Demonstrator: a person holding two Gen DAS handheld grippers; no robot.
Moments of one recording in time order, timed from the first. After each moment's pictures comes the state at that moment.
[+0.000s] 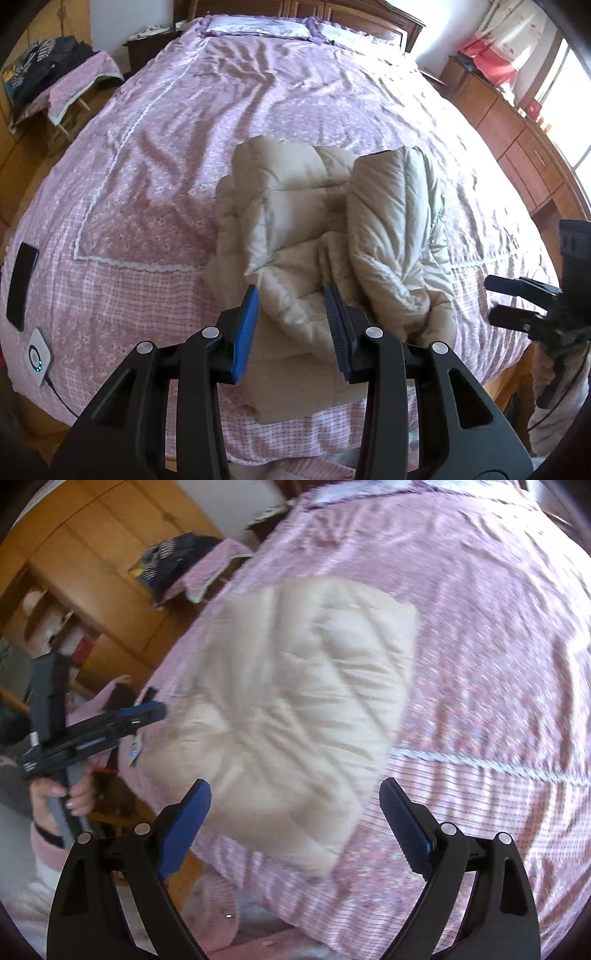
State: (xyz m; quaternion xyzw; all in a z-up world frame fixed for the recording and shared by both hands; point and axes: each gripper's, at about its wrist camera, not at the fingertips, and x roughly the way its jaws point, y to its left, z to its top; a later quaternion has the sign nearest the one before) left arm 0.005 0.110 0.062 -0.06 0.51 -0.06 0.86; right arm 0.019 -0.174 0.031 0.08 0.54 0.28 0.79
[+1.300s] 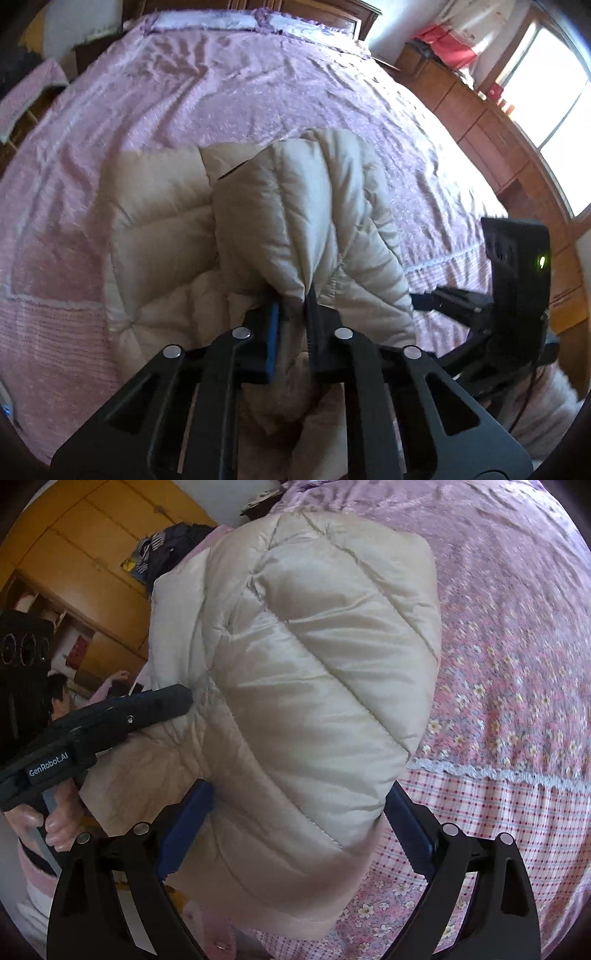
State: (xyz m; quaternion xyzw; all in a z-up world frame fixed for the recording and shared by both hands) left arm 0.042 0.055 0.036 -0.05 0.50 -0.16 0.85; right arm 0.047 -0.118 -0.018 0.08 0.55 0.31 0.77
